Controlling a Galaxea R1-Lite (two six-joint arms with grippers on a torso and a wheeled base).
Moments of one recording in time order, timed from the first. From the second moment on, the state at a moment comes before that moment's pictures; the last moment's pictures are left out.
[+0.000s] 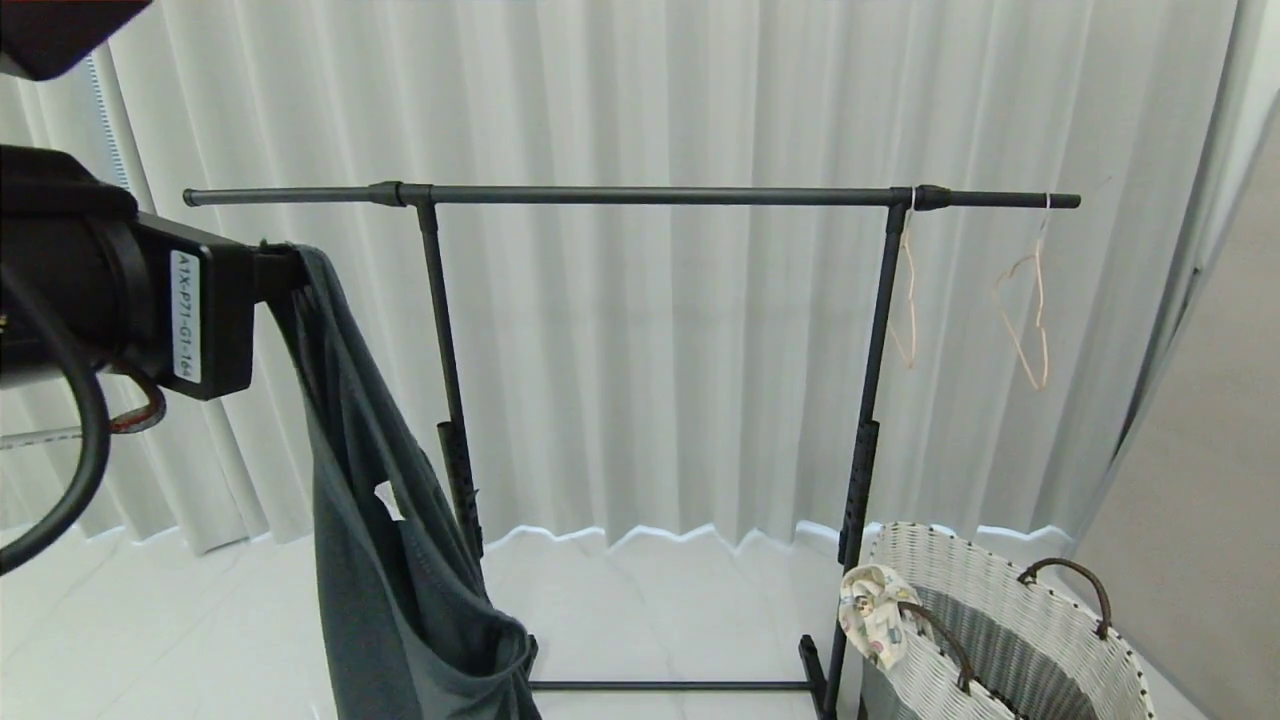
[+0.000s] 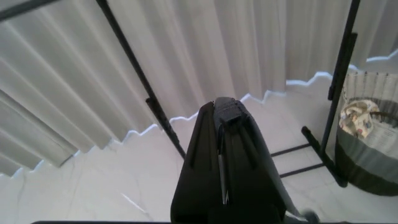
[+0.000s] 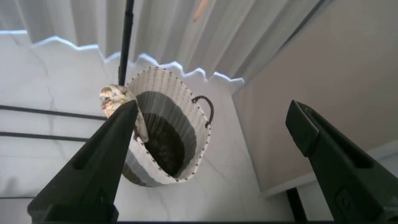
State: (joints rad) left arm -0.68 1.25 -1.30 0.40 0.48 0.11; right arm 0.16 1.03 -1.18 0.55 -0.25 -0.23
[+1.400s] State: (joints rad) left arm -0.67 1.23 -1.30 0.34 0.48 0.22; right arm 0.17 1.03 -1.16 0.55 -0.25 -0.23
